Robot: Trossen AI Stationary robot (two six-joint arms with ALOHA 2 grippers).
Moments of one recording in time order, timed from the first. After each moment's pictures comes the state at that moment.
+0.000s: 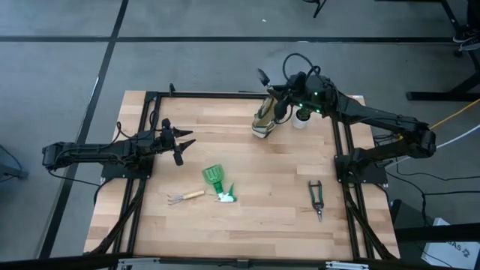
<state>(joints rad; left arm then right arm) 0.18 0.34 0.01 0.18 -0.27 0.00 -0.40 1.24 1.06 -0.10 0.12 0.09</state>
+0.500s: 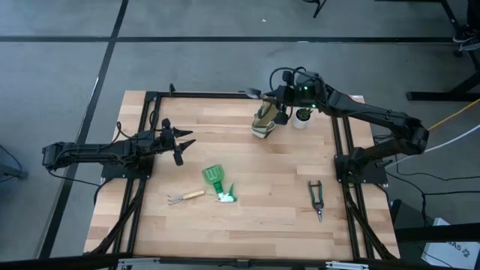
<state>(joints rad) 0.18 0.34 0.01 0.18 -0.27 0.00 -0.50 1.33 1.06 -0.14 -0.17 -0.48</state>
